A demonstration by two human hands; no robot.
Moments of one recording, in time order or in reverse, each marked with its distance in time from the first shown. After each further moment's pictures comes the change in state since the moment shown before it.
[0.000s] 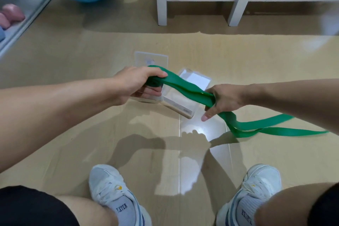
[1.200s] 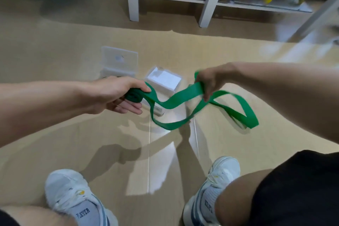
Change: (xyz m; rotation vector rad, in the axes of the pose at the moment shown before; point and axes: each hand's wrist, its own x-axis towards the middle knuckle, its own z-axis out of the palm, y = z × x) left_hand -0.007 -0.004 0.041 0.115 -0.164 -0.157; right_hand -0.008 0.042 -0.047 -0.468 -0.069 0.191
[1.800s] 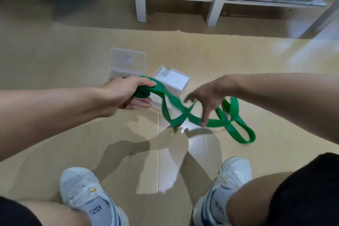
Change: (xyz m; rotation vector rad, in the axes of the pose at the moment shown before) left_hand 0.009 -0.007 0.003 -0.124 0.086 0.038; right_hand -0.017 -0.051 0.012 0.133 -0.227 -0.112
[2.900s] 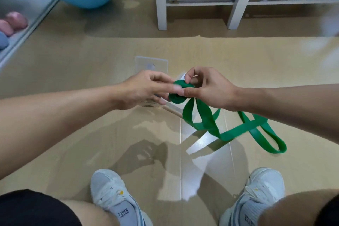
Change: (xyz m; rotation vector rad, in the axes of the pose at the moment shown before) left_hand 0.001 0.010 -0.036 0.085 -0.198 0.330; right_hand -0.012 -0.066 -0.009 0.973 0.755 -0.426
